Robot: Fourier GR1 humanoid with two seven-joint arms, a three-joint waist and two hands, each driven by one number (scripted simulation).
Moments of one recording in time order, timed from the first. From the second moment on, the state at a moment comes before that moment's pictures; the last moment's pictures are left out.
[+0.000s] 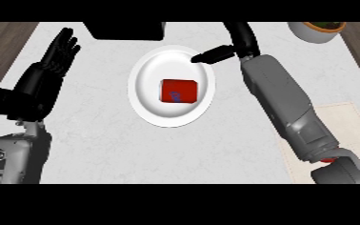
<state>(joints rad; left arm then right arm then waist) -0.30 0.25 0.10 -1.62 0.03 -0.10 0.15 -1.06 -0.15 0.17 -0.44 -0.20 -0.14 -0.32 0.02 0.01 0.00</state>
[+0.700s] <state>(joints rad) -0.30 0.25 0.12 -1.58 0.02 -0.11 0.10 -1.01 -0.39 0.09 -0.30 -0.15 0.16 -0.53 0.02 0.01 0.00</state>
